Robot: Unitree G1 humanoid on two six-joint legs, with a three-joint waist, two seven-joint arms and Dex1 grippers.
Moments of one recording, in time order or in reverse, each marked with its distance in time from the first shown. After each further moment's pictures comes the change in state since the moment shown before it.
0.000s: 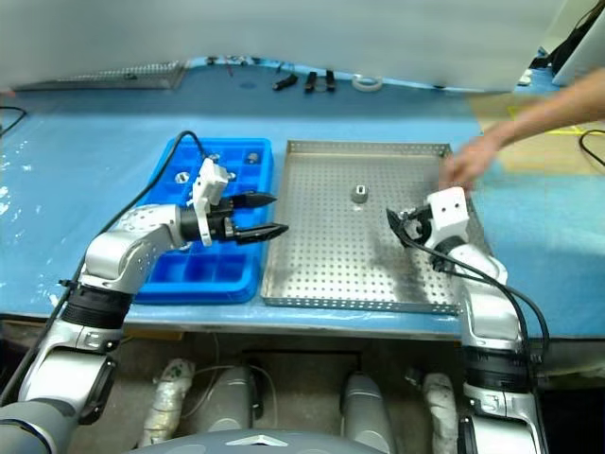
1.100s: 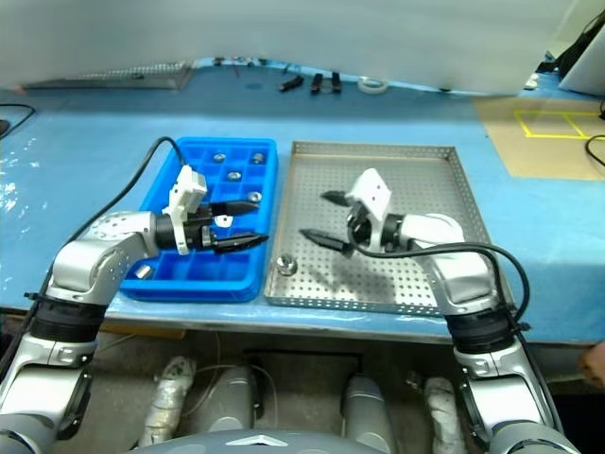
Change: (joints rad) left arm 0.140 0.104 0.081 -0.166 -0.036 0.089 -0.003; right arm -0.257 -0.107 0.398 -0.010 0.185 0.012 0.545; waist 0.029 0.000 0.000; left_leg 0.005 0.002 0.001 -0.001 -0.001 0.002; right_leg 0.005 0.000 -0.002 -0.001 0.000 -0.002
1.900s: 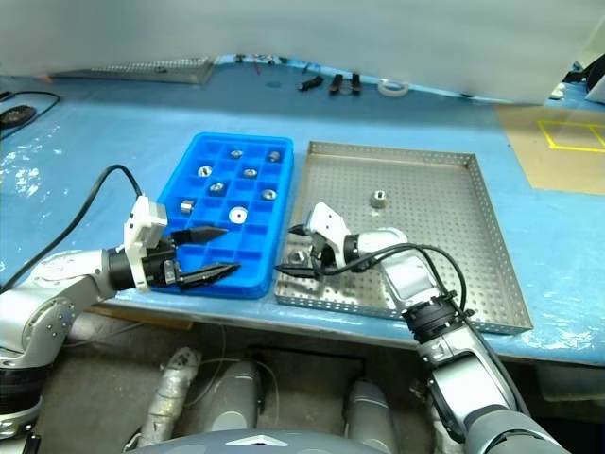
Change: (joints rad) left arm 0.266 0.115 0.155 -0.298 -0.105 0.074 0.093; right arm -0.082 0.151 0.127 0.302 -0.155 -0.131 0.001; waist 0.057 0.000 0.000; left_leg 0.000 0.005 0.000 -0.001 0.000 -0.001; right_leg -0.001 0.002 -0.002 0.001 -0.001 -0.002
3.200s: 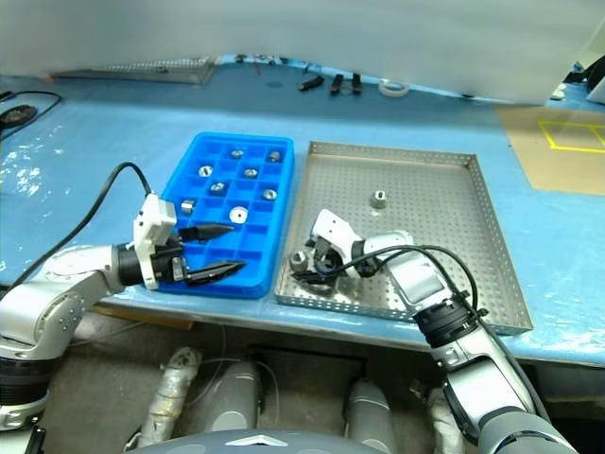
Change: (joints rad) left arm -0.023 -0.003 -0.055 0.042 0.026 -0.047 -0.005; right arm 0.040 -0.096 0.047 -0.151 -0.039 0.239 0.001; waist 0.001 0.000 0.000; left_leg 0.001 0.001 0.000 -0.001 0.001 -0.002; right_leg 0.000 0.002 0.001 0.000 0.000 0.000
